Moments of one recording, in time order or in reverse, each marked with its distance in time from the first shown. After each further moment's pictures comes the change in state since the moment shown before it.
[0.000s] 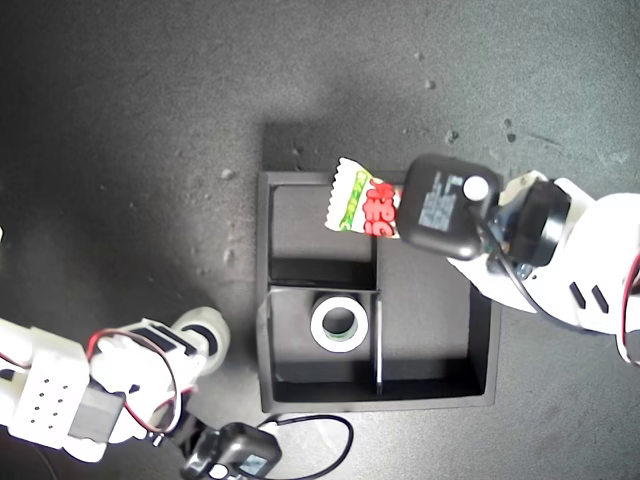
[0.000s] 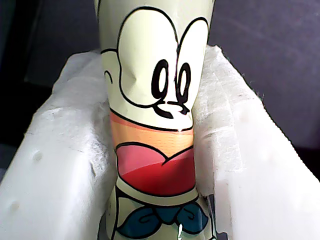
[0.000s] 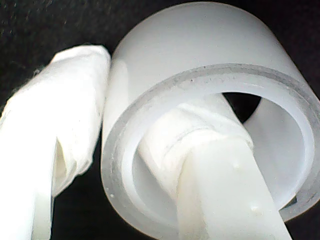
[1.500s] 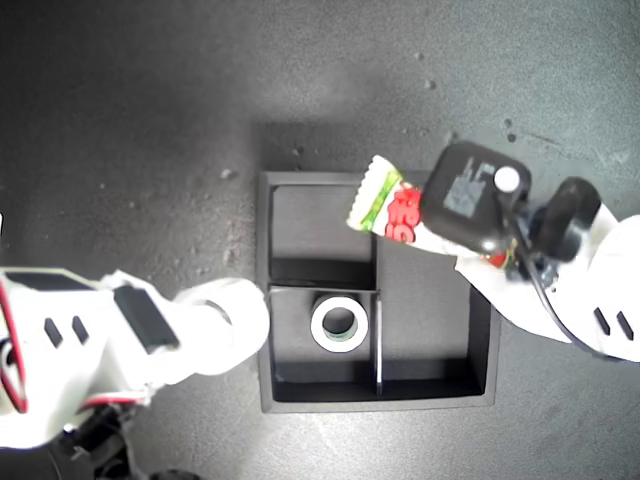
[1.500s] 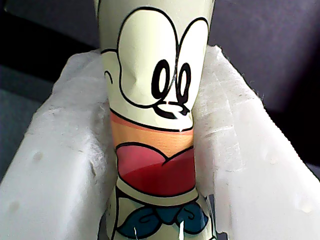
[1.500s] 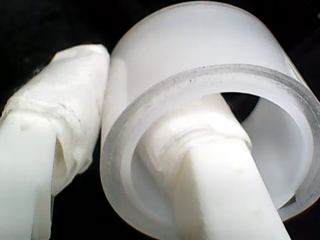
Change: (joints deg) arm 0 -14.3 15.3 -33.0 32.8 31.6; arm 1 -0.4 0.0 -8.3 11.0 0.2
